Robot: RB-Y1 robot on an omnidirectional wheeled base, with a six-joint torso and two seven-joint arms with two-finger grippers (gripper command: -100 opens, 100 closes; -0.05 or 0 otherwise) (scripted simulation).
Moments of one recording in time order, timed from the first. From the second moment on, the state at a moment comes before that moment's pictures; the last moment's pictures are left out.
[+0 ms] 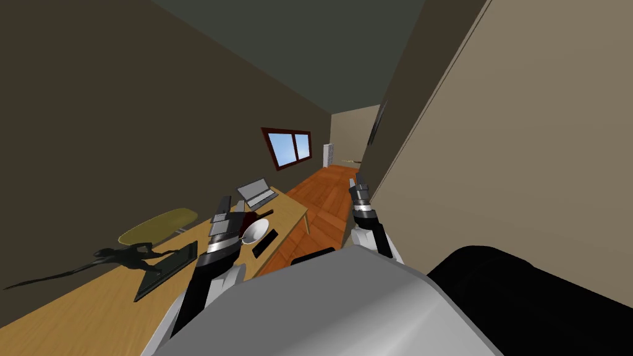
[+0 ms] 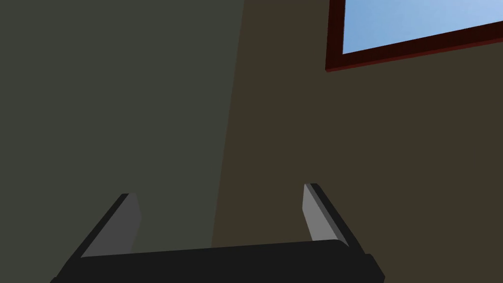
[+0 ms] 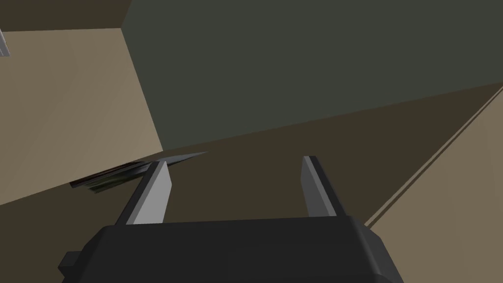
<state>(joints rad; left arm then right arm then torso) 0.51 0.14 0.08 -2.21 -0.01 -0.48 -0.05 0.54 0.02 0.03 -2.38 -0.03 -0.38 0.15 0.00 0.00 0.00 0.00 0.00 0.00</state>
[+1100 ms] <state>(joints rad) 0.55 0.31 0.12 -2.04 0.18 -0.21 -0.06 0.54 0.02 0.03 -2.38 -0.03 -0.38 0.15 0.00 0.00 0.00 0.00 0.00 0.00</state>
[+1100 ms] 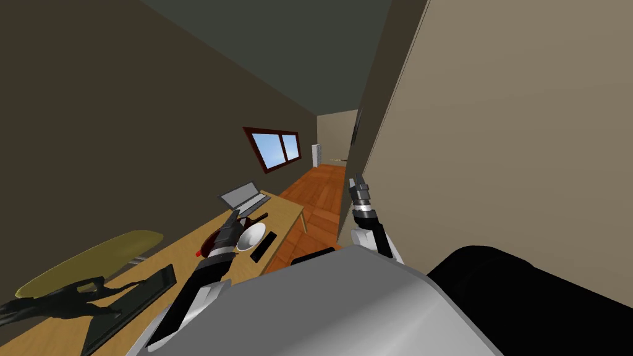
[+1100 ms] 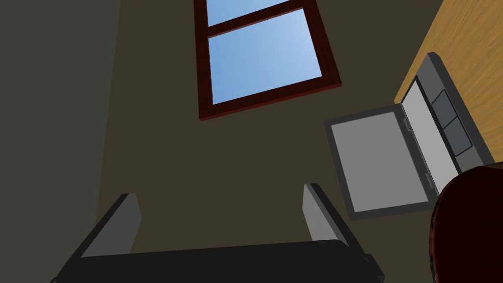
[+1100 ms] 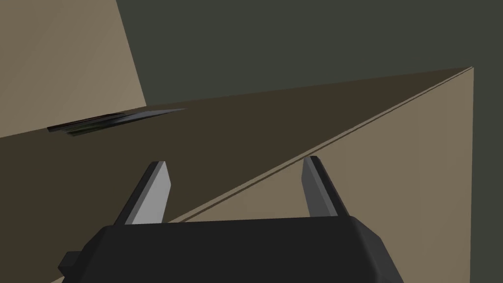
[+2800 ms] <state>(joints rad) 0.56 0.53 0.14 -1.76 0.45 0.22 -0.08 0.54 0.02 0.03 -2.38 -0.03 -0.38 0.15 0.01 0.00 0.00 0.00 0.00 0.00</state>
